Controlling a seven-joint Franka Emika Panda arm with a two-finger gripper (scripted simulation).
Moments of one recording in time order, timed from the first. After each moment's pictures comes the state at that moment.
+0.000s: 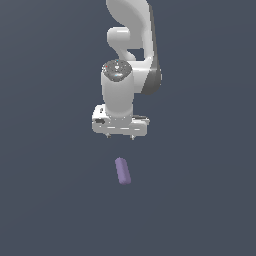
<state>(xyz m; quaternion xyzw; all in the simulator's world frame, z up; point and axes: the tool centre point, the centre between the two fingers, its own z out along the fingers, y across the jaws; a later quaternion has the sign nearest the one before) -0.001 -0.031 0.168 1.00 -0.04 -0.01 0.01</state>
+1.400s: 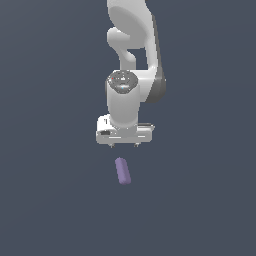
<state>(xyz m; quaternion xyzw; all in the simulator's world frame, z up) 0.030 -0.014 0.154 1.00 0.03 0.00 0.01</state>
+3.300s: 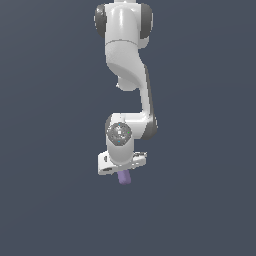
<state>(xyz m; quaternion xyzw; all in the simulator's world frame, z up) 0.085 -0.024 0.025 0.99 0.12 0.00 0.00</state>
